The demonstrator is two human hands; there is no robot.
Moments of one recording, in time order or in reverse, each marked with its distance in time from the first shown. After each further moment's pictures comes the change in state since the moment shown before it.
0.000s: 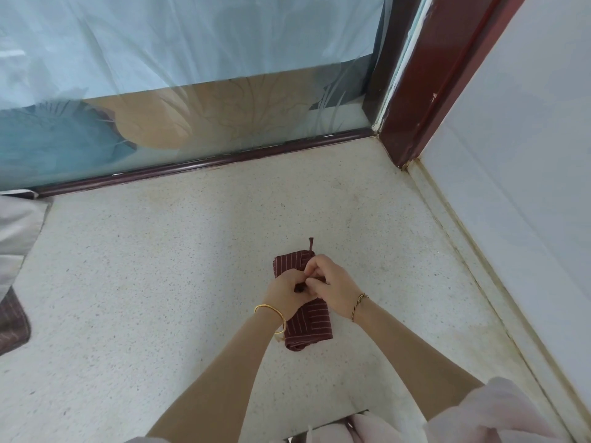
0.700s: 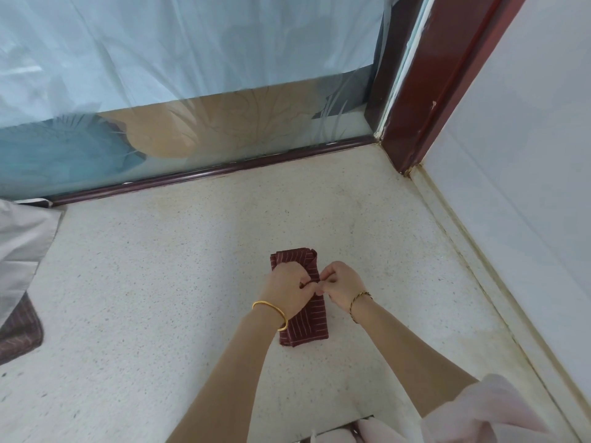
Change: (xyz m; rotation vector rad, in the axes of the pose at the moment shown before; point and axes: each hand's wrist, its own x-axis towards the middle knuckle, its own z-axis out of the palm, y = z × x) left_hand -0.002 0.023 -0.023 0.337 0.068 0.011; right_hand 0.010 0.007 -0.001 0.112 0.098 0.353
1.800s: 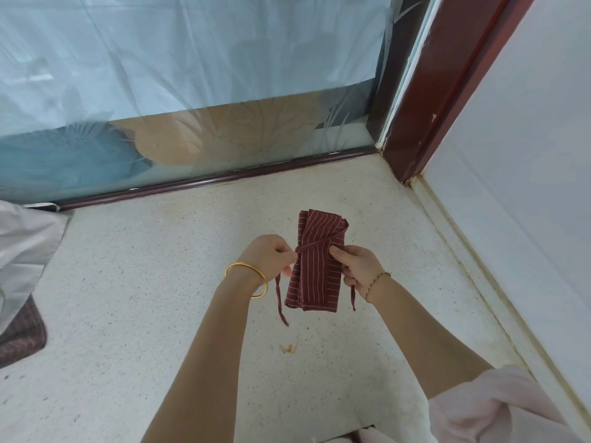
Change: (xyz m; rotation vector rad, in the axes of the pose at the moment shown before) left_hand 0.003 0.011 -0.085 -0.300 -0.031 -0.185; right_hand 0.019 -0.023 -0.039 0.625 -0.046 0.055
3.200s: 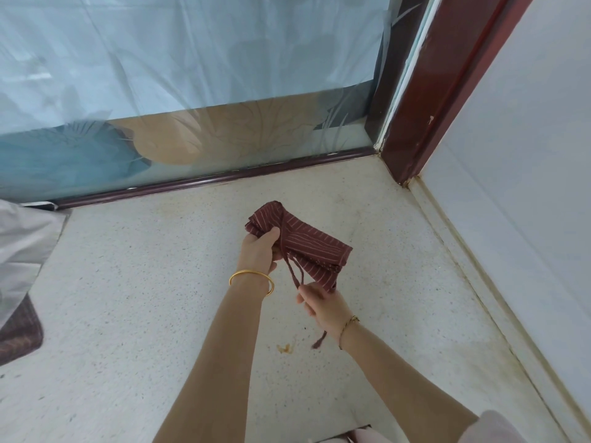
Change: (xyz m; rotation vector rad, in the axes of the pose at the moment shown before) left_hand 0.005 0.000 0.017 -0.959 0.297 -0.254; right_hand -0.052 0.040 0.048 -0.386 -0.102 -0.064
